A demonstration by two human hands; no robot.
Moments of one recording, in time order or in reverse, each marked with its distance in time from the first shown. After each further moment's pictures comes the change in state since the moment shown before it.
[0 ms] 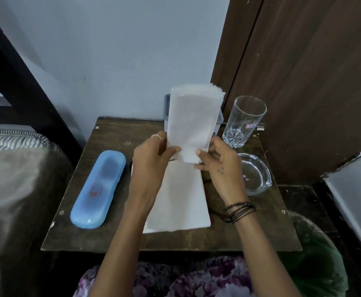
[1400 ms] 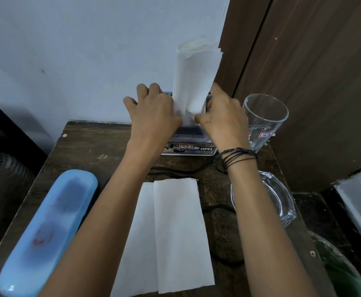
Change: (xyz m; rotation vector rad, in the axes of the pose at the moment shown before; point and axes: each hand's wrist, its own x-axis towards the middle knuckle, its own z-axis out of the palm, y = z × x) left_hand 0.124 0.004 0.048 0.659 -0.002 0.124; right_hand 0.128 -0.015 0.000 -0.843 0.091 -0.150
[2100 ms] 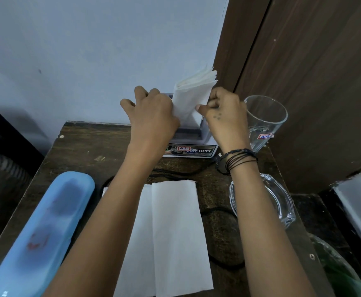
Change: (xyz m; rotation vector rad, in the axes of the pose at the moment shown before) left_hand -0.001 0.002 -0.002 -0.003 -0.007 -0.042; right_hand 0.006 0.008 0.004 0.371 0.067 0.087
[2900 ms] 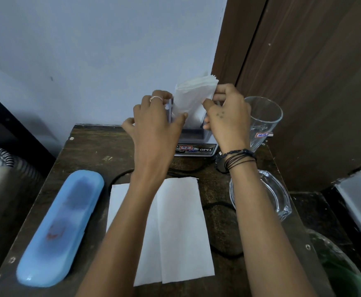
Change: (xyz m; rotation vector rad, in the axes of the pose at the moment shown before) left_hand -0.036 0.006 -0.008 -0.387 0.197 -0.116; right_hand -0.013 -0.015 -0.006 0.113 0.124 0.056
